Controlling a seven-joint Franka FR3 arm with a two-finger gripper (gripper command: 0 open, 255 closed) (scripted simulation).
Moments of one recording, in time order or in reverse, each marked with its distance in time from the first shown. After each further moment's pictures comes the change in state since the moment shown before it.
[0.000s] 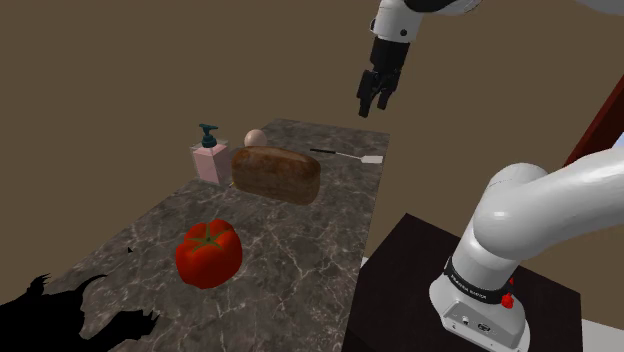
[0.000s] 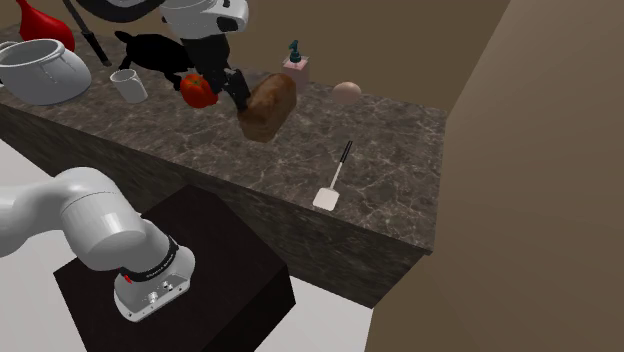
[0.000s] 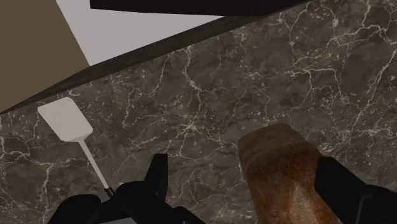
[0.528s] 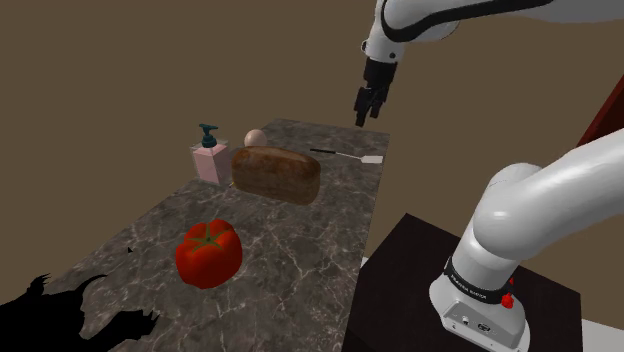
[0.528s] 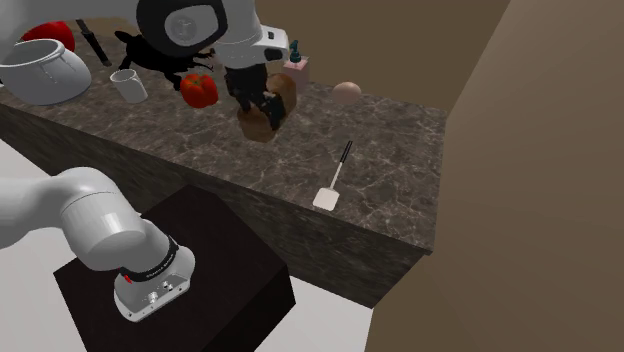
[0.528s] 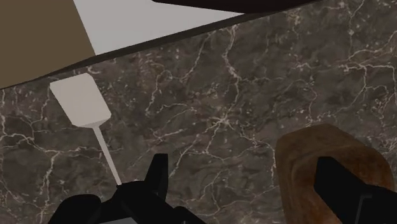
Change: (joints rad) arm -0.003 0.141 -0.104 -0.024 -0.051 0.151 -0.163
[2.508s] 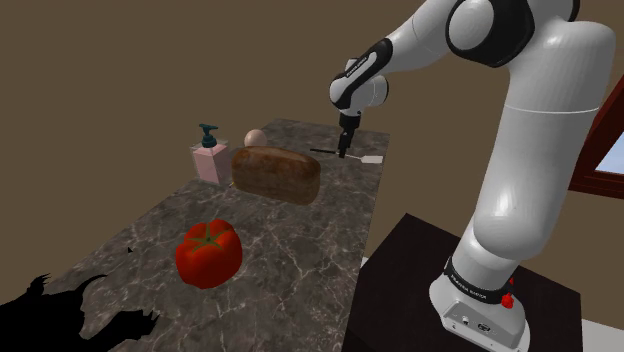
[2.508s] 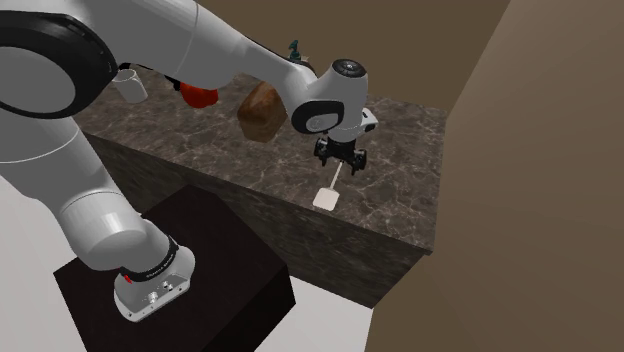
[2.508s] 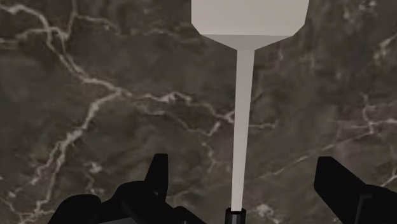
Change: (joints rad) arm 0.012 0.795 -0.229 0.252 0.185 0.470 -0.619
